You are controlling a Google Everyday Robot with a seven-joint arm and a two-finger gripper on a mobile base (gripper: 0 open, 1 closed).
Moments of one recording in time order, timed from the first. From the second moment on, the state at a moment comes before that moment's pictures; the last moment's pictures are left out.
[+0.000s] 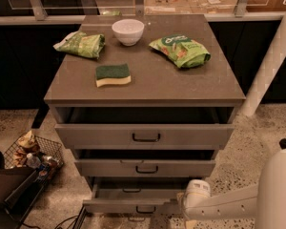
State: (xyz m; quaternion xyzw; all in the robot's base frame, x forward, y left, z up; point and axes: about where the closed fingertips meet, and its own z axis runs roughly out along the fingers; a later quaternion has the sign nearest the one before) arm 0.440 -0.183 0.246 -0.76 0.65 -0.05 0.07
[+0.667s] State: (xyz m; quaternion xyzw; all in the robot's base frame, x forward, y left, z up) arm 0.439 -0.183 0.244 -0.76 0.65 -0.05 0.07
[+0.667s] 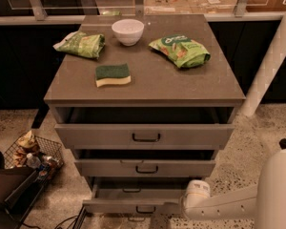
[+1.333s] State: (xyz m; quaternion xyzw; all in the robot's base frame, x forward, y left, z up) arm 0.456 -0.184 0.234 -0.76 0.65 -0.05 0.09
